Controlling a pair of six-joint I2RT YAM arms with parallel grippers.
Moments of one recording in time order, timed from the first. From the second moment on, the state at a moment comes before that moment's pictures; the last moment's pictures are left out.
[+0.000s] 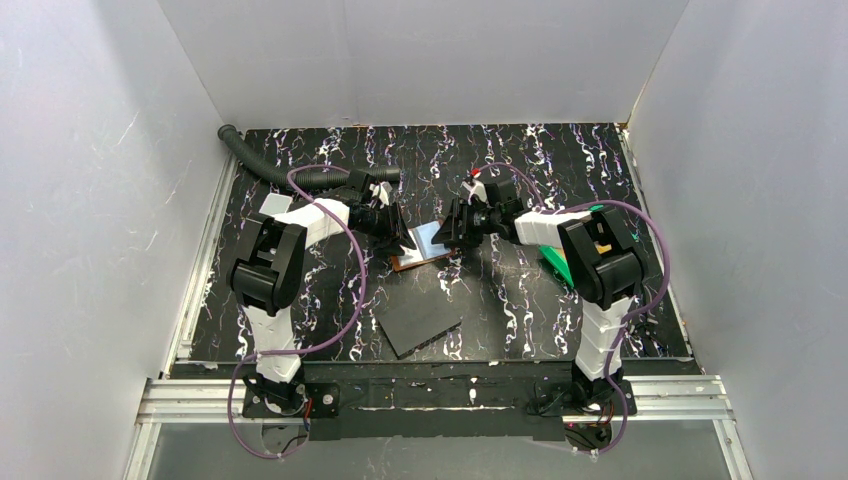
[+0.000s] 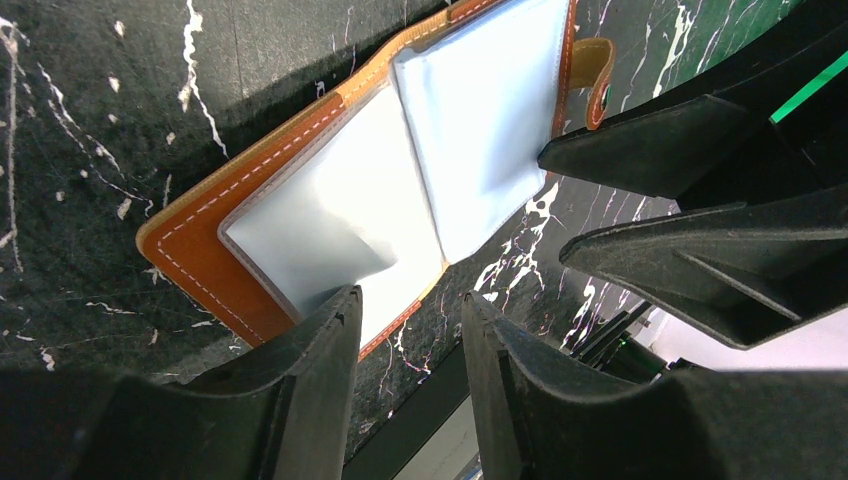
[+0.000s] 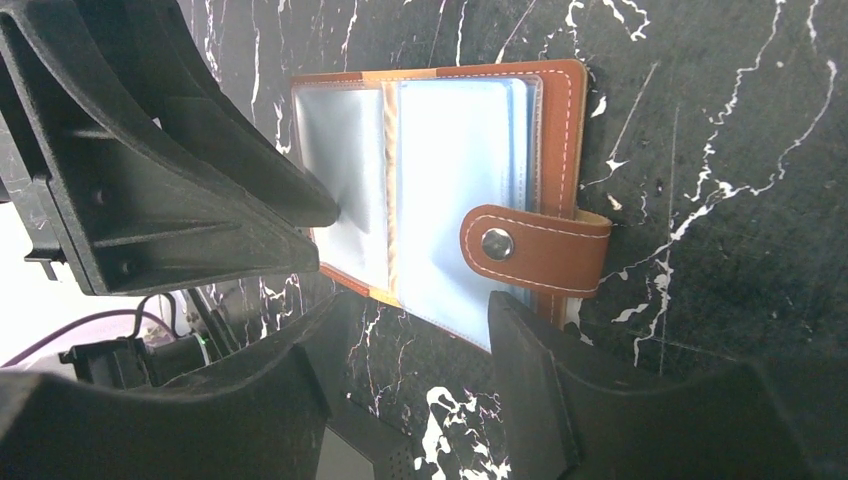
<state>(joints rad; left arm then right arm) -0.36 1.93 1.22 -0.38 0.53 -0.59 0.45 1.96 1.09 0.13 -0.64 0.60</state>
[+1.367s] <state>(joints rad) -0.36 1.93 1.19 -0.35 0.54 -0.60 0.44 1.97 1.12 0.13 -0.64 0.58</state>
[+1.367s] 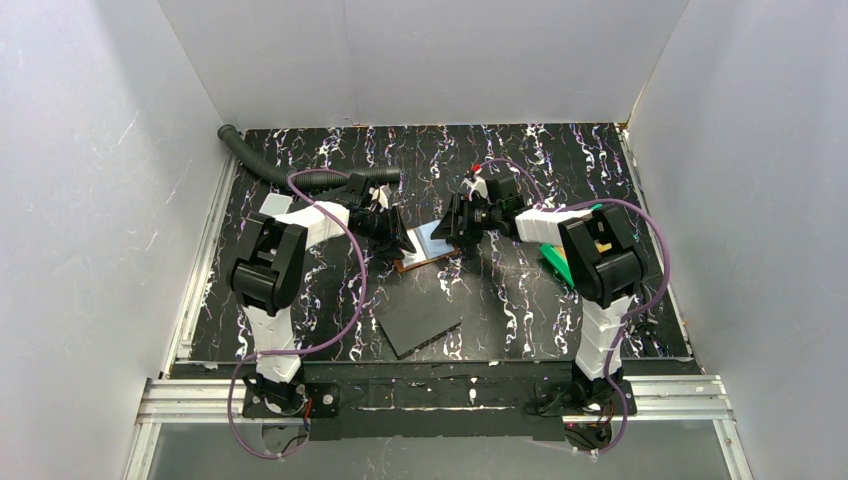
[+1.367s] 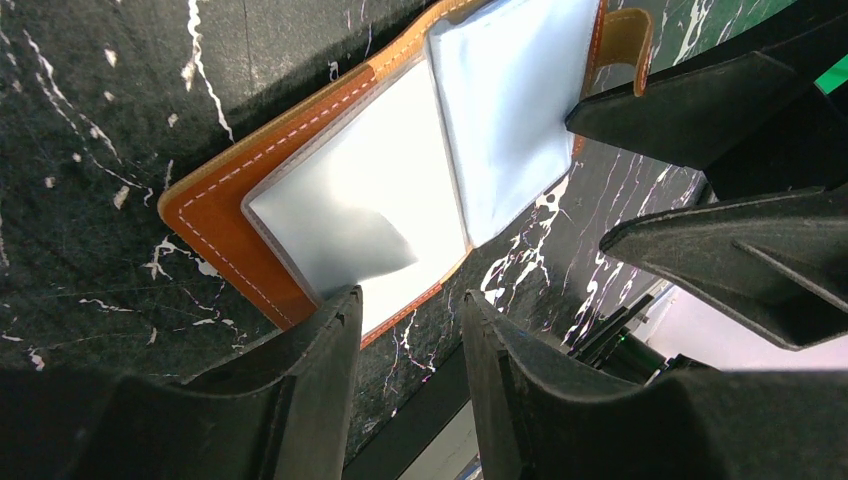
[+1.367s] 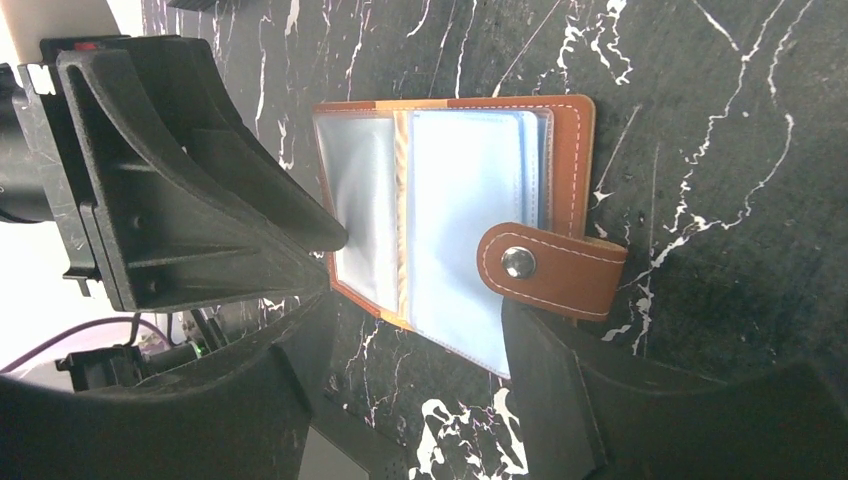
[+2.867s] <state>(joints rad) -0.36 1.87 1.25 -0.38 0.62 -0.61 0.43 1.73 1.09 0.02 -0.62 0.57</state>
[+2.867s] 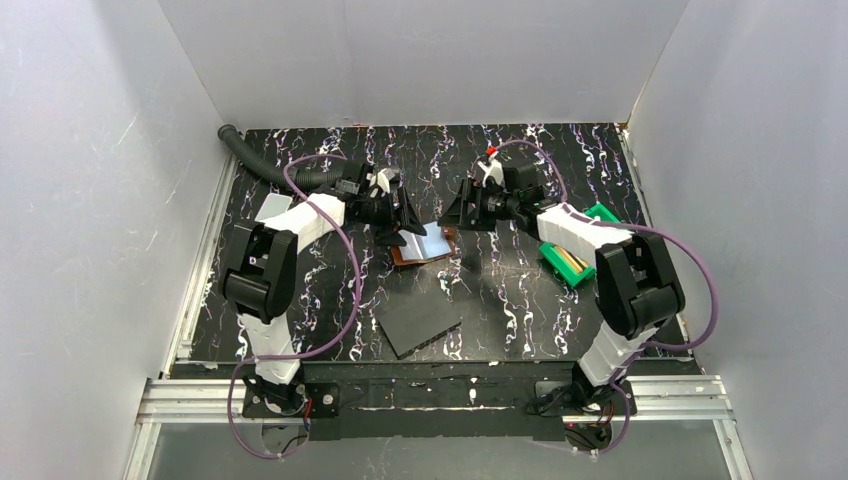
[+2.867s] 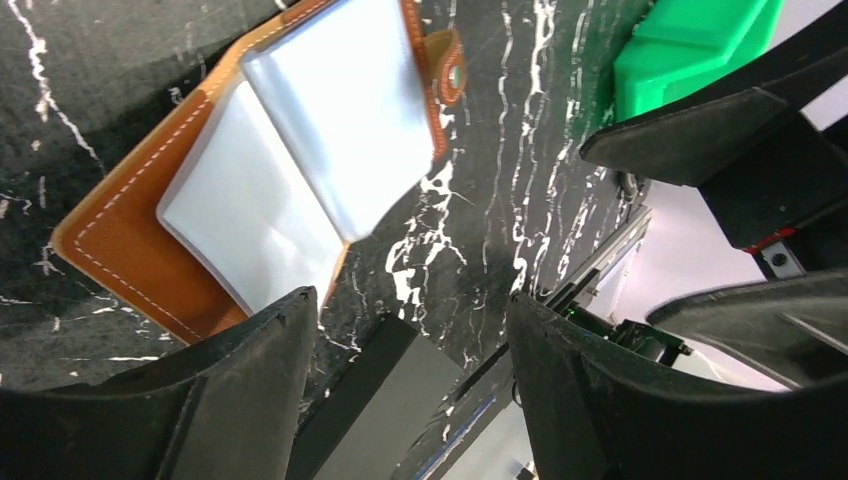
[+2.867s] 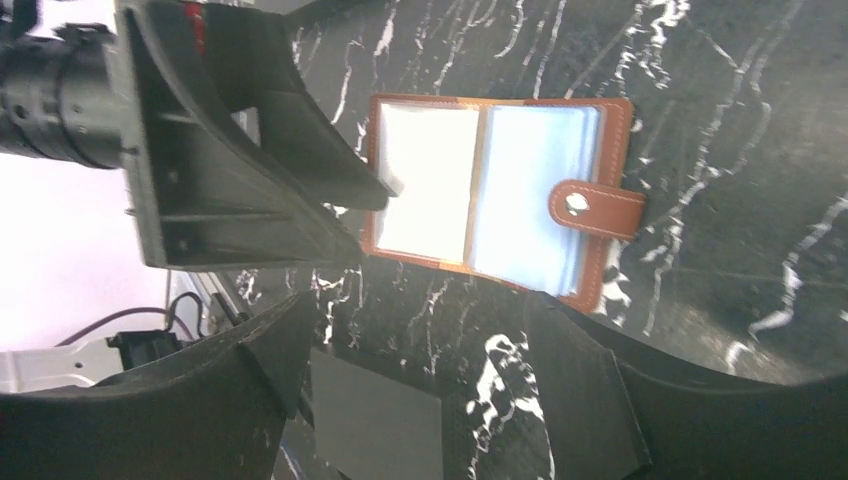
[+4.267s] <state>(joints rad) -0.36 1.92 1.18 -0.42 0.44 -0.57 0.46 2.09 0.99 0.54 -0.79 0.76</state>
